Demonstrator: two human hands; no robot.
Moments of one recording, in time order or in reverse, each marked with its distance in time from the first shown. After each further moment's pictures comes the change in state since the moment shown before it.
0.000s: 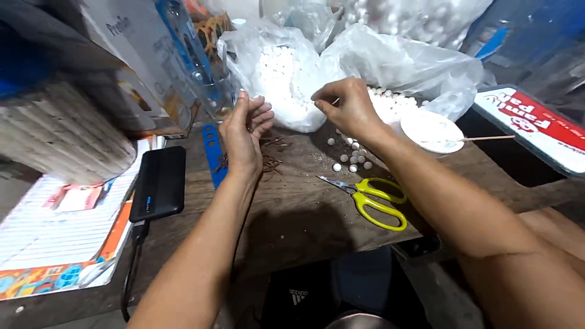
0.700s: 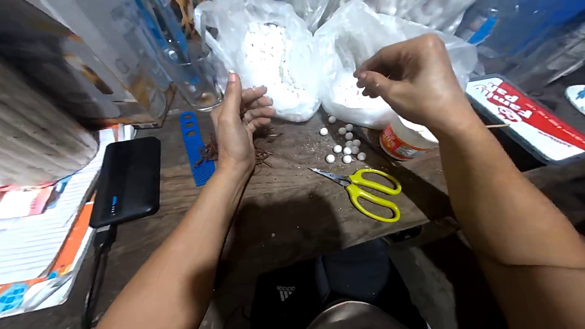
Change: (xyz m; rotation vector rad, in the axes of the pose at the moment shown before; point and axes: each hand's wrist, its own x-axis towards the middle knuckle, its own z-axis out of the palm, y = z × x) left_hand -0.004 -0.006 0.002 0.090 -0.136 -0.015; right_hand -0.031 0.009 -0.069 -0.094 0.015 -0.001
